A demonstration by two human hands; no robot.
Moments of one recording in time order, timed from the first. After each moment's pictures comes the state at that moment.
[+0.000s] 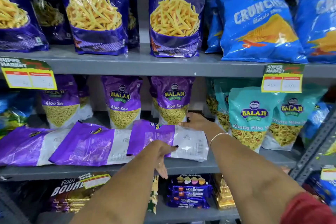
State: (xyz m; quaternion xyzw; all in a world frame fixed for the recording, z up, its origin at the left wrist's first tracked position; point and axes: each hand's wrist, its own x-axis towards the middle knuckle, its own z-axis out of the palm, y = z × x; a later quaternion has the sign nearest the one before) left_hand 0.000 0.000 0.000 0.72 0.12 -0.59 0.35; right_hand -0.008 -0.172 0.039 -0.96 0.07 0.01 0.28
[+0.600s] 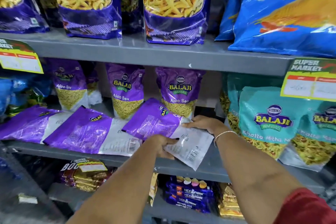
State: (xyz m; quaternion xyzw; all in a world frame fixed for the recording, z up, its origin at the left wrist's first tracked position) left_hand 0.008 -0.037 -0.022 0.60 0.18 -0.40 0.66; right_hand 0.030 -0.223 0.001 -0.90 0.06 0.16 0.39
